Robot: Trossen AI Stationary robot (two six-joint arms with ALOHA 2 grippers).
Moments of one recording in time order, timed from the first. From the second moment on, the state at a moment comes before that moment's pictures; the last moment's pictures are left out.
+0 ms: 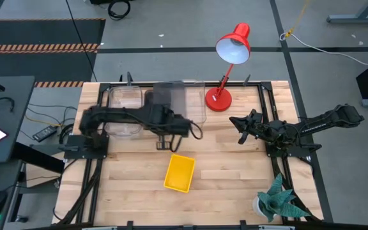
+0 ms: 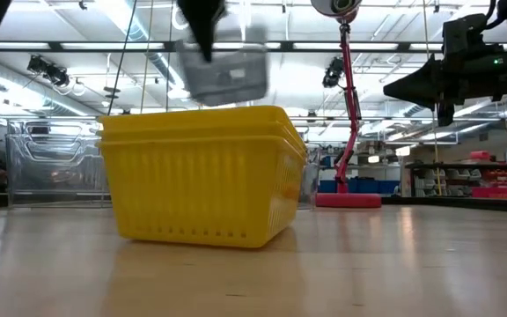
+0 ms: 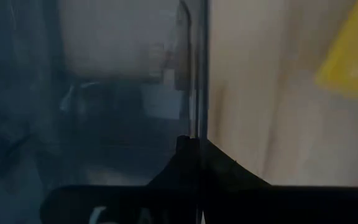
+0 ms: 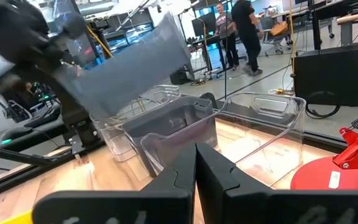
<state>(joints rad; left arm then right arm) -0.08 1.93 2.02 -1.57 -0.39 -0.08 0.14 0.60 0.01 0.66 0.63 0.26</state>
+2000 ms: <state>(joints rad) 0.11 1.87 1.55 -0.62 -0.28 0.12 0.14 0.60 0.01 0.66 0.63 0.26</state>
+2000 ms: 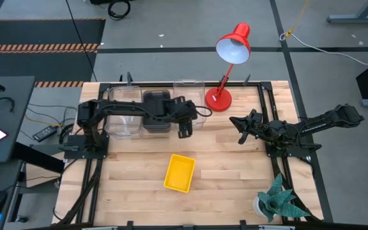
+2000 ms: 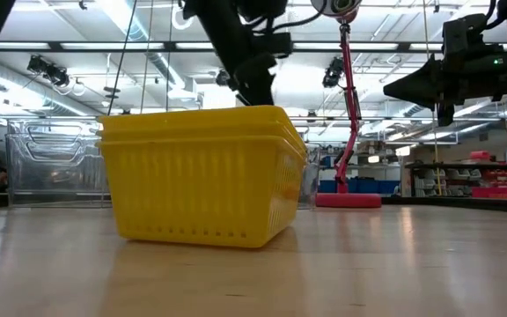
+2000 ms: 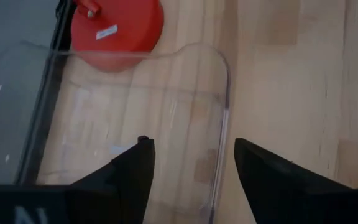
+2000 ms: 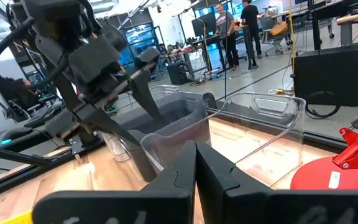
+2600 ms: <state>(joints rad) 0.09 1.93 1.55 -0.48 -0.33 0.24 0.14 0.60 0.01 0.66 0.63 0.26</state>
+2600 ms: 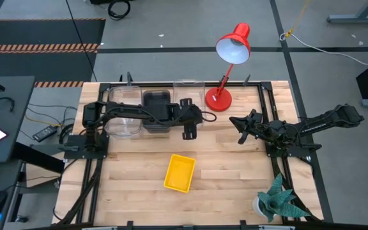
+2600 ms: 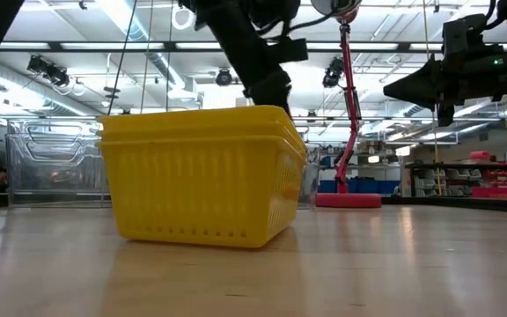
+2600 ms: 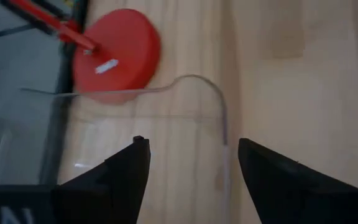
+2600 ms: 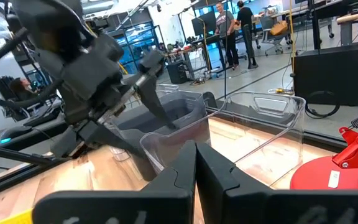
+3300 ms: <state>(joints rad) 0.15 2.04 1.54 -0.49 -0.20 0.25 0.14 0.60 0.01 0.66 0.63 0.26</state>
